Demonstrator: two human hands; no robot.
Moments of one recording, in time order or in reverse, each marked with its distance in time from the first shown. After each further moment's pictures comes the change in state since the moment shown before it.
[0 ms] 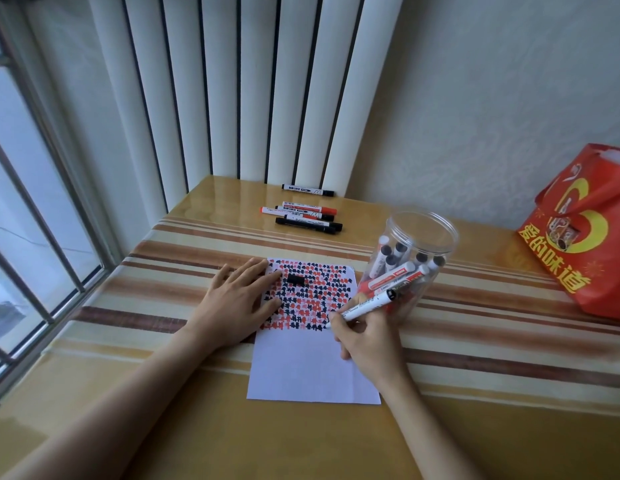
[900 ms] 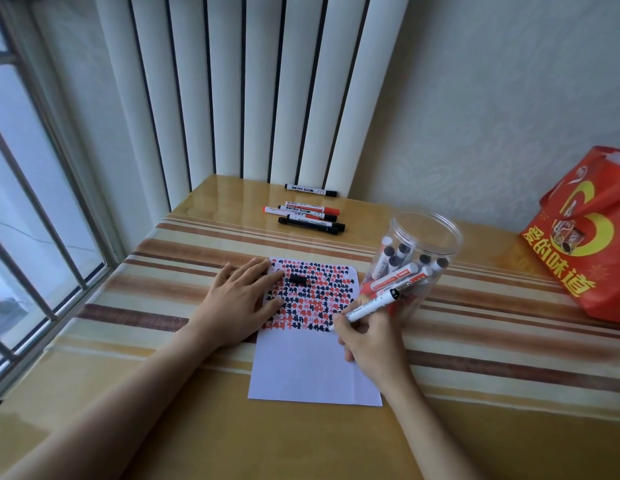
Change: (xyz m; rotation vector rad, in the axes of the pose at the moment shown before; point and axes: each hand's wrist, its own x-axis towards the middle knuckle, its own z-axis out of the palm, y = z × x) left_hand 0.001 -0.002 0.002 0.001 0.023 0.009; right_hand 0.001 0.003 -0.001 -0.006 -0.012 0.009
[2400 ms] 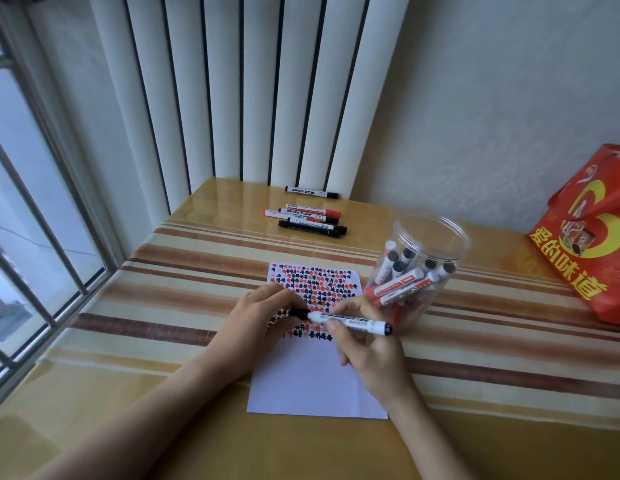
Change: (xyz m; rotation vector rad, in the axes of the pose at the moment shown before) left_hand -0.021 0.047 -0.019 -0.457 0.204 0.192; right_hand -0.007 -0.018 0.004 0.264 -0.127 -0.143
